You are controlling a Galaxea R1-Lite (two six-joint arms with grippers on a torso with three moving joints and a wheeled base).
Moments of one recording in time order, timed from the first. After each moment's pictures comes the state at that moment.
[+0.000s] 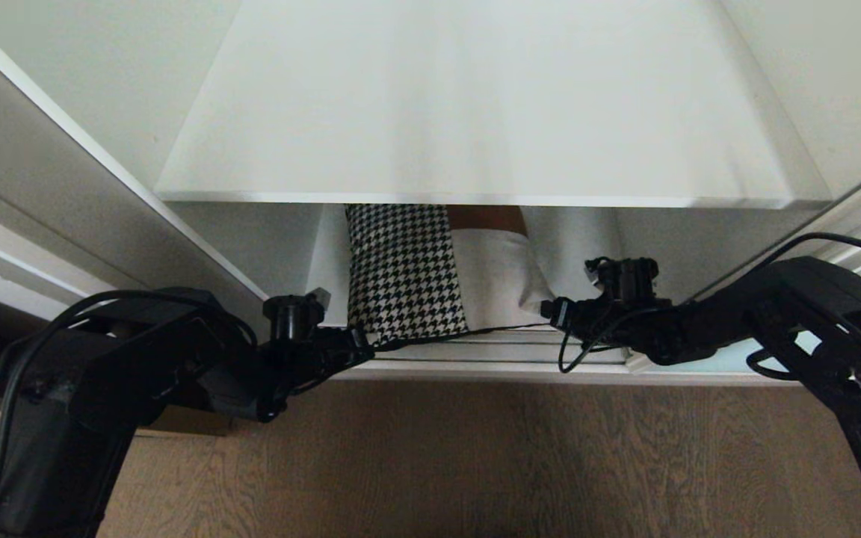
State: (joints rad) left arm -0.20 2.47 -1.22 -0.92 -0.29 -0.48; right arm 0.17 2.45 -1.56 -0.48 0.34 0.53
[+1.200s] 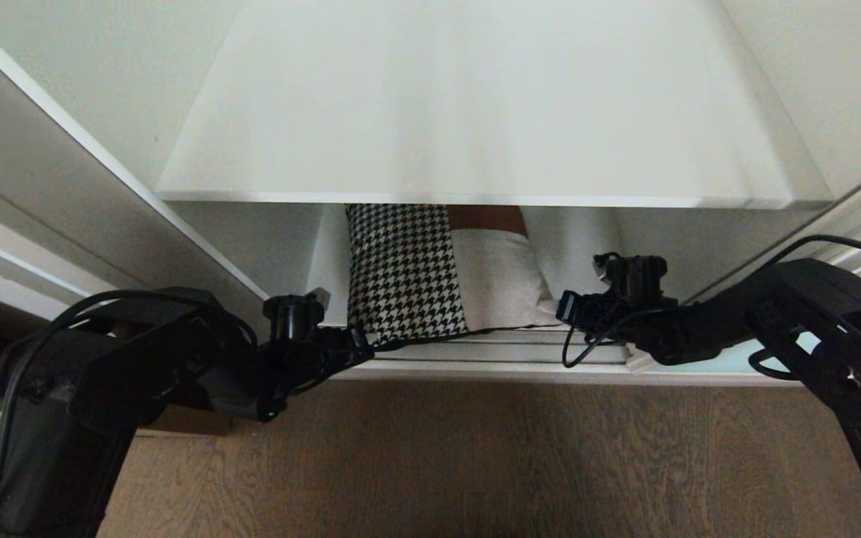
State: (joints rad) left arm -0.20 2.47 -1.23 -0.92 -0.29 -0.48; right arm 0.15 2.46 -1.57 -0.54 0.35 0.55
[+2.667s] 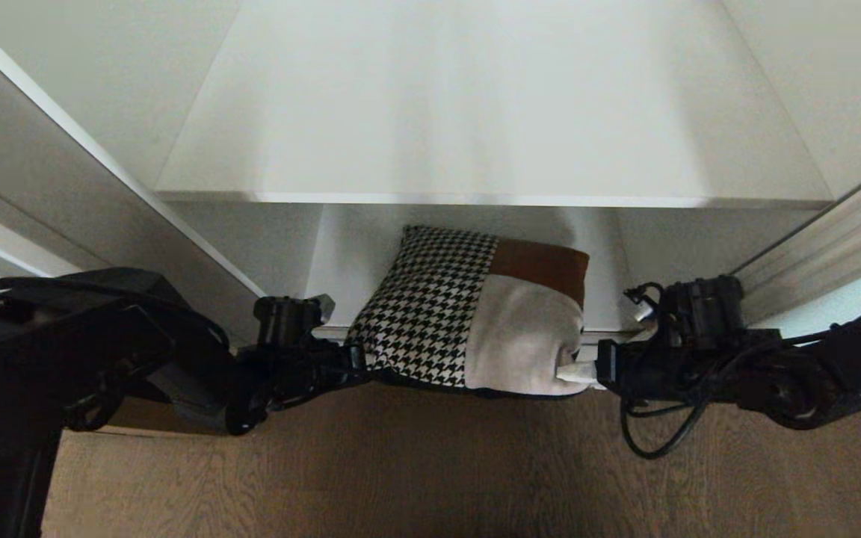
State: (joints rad) left arm -0.26 2.24 -0.99 -0.77 -0.23 -0.33; right arm 0.23 1.94 -0.88 -0.48 0.56 0.56
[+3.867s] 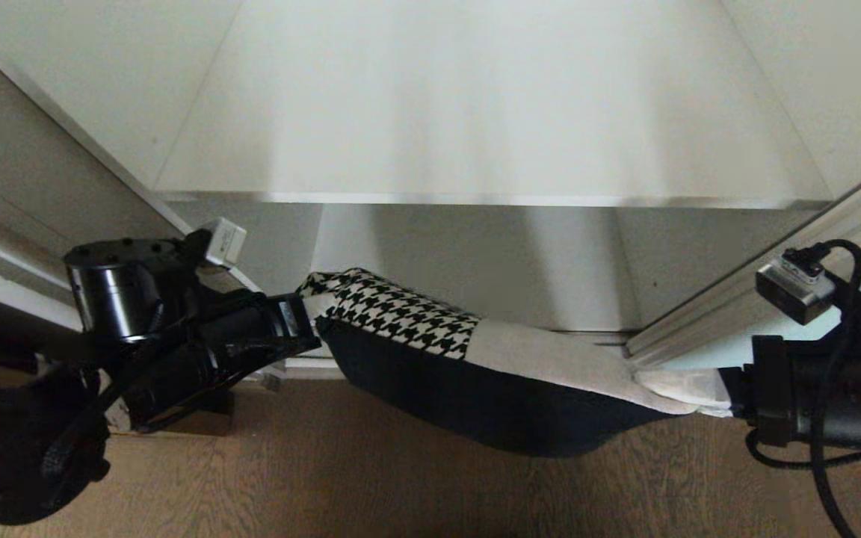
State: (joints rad) left arm -0.32 1.63 -0.64 -0.88 -0.17 -0.34; right arm 0.33 1.29 -0.74 -0.17 0.55 0.69
